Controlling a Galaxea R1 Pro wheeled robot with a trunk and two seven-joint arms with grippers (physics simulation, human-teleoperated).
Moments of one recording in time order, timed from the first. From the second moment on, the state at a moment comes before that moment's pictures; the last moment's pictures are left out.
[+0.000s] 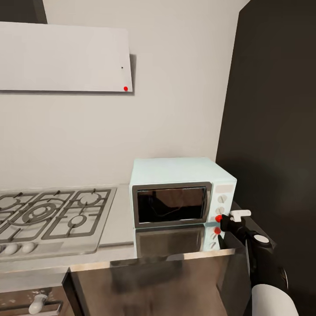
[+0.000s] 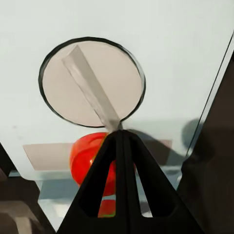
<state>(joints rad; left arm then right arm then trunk) -0.06 -0.10 -0.44 -0.01 0.74 -0.12 0.01 -0.56 0.08 -0.61 -1.07 0.52 0.19 0.56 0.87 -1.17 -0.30</state>
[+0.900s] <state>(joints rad) -0.06 -0.11 -0.44 0.00 0.74 -0.12 0.01 -0.56 0.08 -0.61 -1.03 0.52 0.19 0.55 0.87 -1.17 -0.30</state>
